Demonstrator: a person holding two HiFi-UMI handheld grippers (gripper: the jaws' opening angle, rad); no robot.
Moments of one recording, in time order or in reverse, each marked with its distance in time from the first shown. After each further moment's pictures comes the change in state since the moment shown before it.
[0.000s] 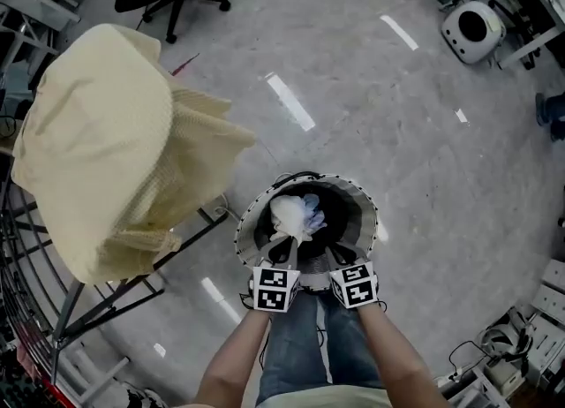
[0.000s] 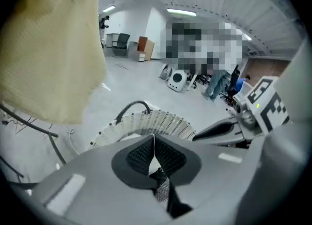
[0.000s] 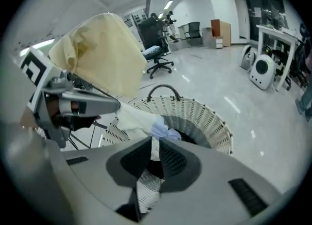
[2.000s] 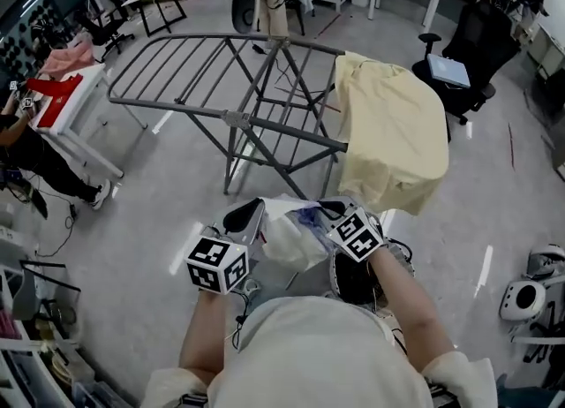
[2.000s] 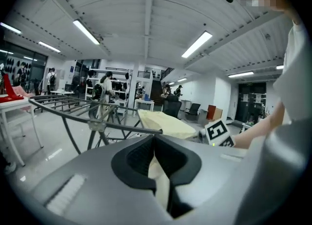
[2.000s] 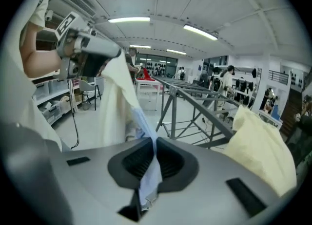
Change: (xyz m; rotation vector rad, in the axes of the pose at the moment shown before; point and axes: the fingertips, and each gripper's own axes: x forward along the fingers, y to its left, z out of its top) left arm -0.620 0.034 -0.015 -0.420 -0.746 0.789; right arm -0.177 0.484 0.131 -1.432 -0.184 0.856
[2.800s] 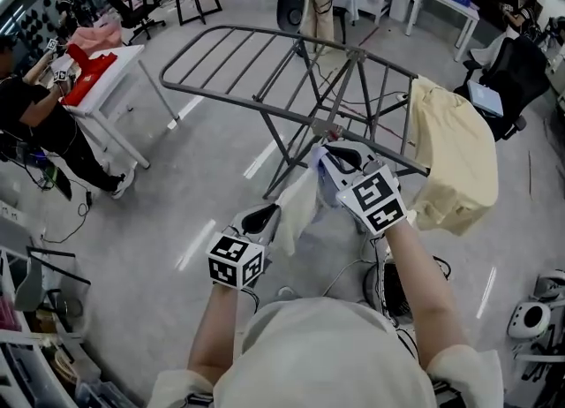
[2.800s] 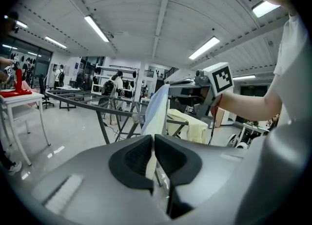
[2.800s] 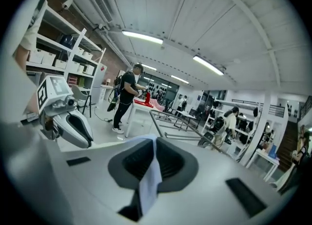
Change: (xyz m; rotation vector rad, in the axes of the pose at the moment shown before) left arm -0.095 0.206 -0.044 -0.039 0.009 0.003; right arm 0.111 0.033 0.308 -0.189 -0.266 -0.119
